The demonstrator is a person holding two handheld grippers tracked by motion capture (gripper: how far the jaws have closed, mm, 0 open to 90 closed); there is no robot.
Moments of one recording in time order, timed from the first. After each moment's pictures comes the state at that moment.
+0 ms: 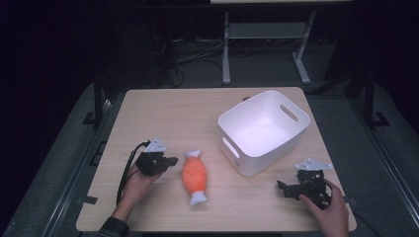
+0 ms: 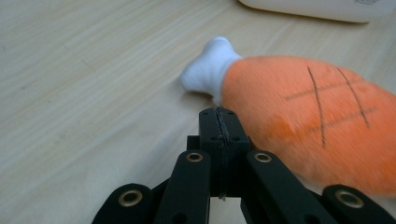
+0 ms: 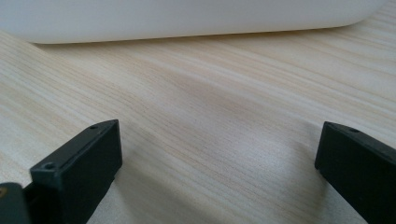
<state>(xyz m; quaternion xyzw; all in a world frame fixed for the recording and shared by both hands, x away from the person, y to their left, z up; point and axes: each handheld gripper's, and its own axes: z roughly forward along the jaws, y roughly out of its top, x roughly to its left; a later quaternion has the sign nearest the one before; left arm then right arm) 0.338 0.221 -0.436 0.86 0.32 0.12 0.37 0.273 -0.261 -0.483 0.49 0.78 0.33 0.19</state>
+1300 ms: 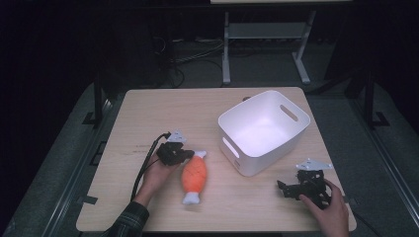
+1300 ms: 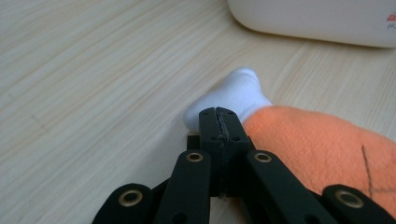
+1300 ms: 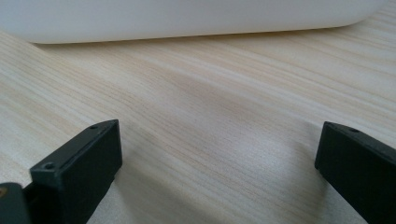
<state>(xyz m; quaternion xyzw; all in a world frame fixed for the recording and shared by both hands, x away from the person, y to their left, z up) 0.375 0.172 -0.451 0.87 0.31 0.10 0.36 0.273 -0.261 -0.483 0.49 0.78 0.33 0.19</state>
